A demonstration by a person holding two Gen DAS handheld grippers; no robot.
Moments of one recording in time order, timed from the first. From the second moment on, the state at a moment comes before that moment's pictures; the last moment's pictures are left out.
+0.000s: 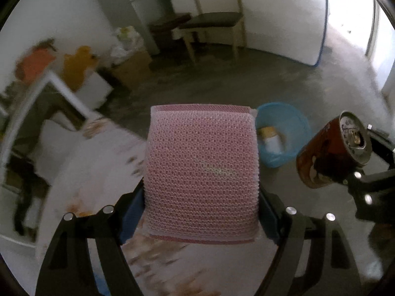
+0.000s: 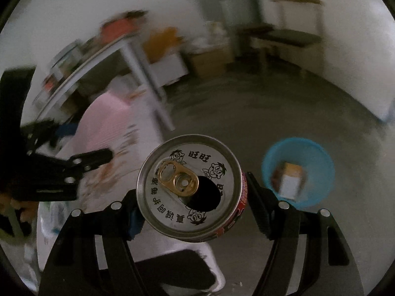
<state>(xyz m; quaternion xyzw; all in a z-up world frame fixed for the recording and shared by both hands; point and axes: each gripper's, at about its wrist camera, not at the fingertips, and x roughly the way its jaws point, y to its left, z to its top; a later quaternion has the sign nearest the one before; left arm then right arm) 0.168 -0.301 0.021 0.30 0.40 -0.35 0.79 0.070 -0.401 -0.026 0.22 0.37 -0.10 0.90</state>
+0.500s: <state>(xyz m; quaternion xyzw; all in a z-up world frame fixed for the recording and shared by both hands) 0.187 -0.483 -0.014 0.18 0.52 -0.48 0.68 0.055 -0.554 -0.084 0.35 0.38 -0.24 0.82</state>
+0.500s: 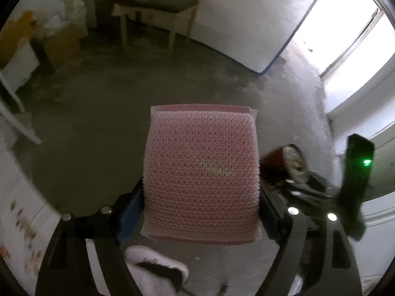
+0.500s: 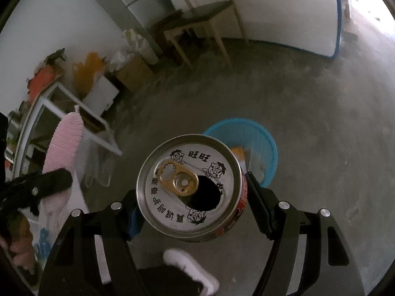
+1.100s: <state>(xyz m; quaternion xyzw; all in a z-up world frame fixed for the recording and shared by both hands) 0.162 -0.447 -0.023 0.19 0.52 -0.49 0.68 0.033 -0.560 -0.118 0.39 0.38 -0.24 0.80</state>
